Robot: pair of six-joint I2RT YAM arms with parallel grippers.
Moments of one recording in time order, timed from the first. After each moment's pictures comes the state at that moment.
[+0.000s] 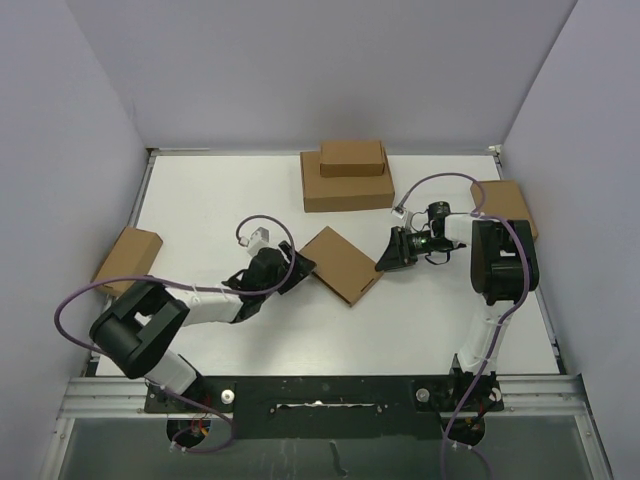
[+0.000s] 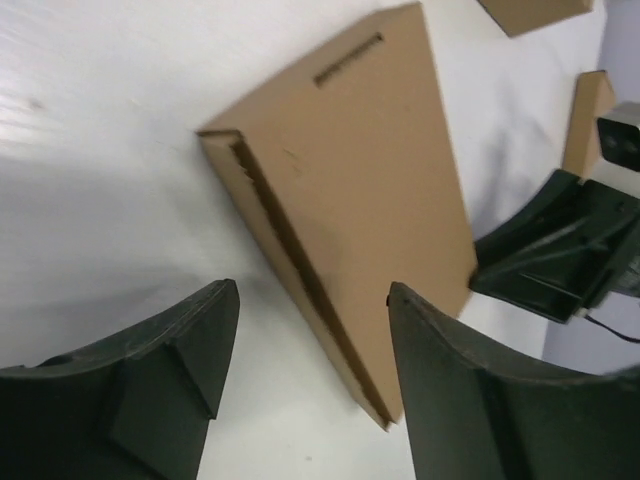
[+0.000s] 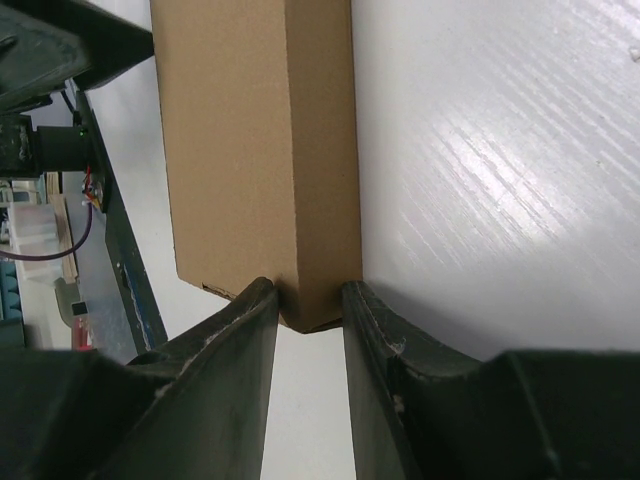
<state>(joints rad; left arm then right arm) -0.69 1.56 0.54 0.44 -0.18 -1.17 0.04 1.99 1.13 -0.54 -1.04 -0.27</state>
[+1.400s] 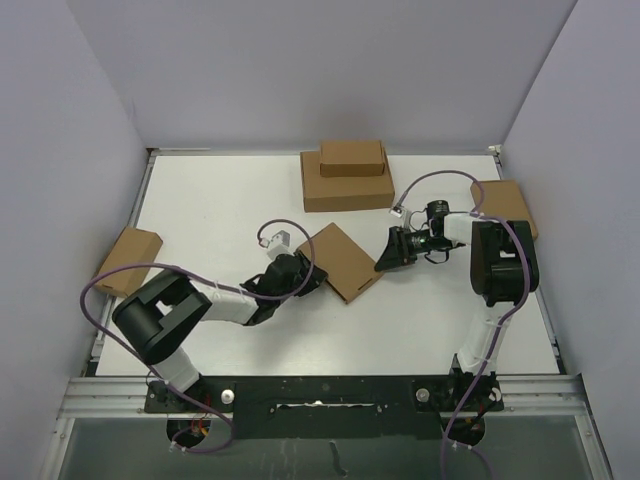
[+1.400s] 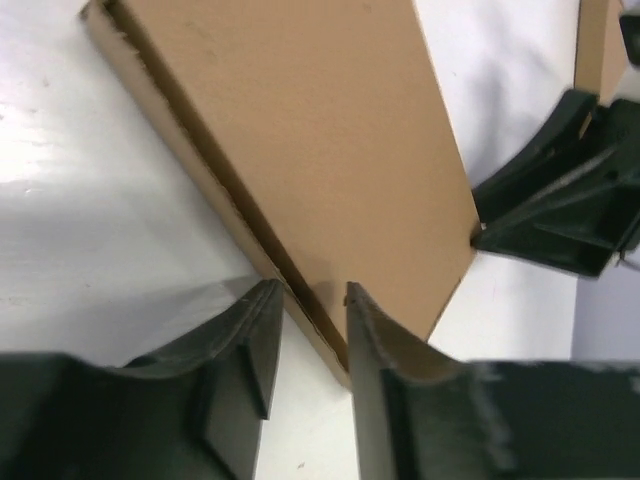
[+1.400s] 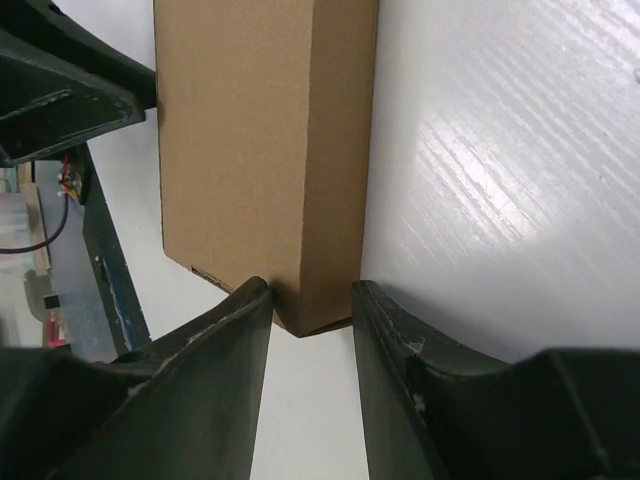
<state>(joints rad) -0.82 1.67 0.59 0.55 -0.23 -1.15 0.05 1.98 1.14 -0.55 -1.03 -0.31</state>
